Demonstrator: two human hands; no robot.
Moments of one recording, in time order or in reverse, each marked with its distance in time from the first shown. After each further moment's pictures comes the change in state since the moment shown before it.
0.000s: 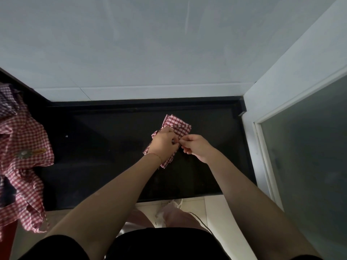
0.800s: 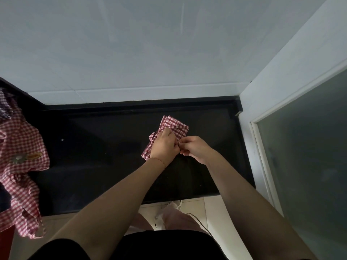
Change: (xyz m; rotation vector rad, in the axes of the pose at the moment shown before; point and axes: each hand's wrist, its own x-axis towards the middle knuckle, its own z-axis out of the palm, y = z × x) left_hand -0.002 0.011 0.015 0.073 0.061 0.015; right_hand -0.001 0.003 -0.002 0.062 -0.035 0.000
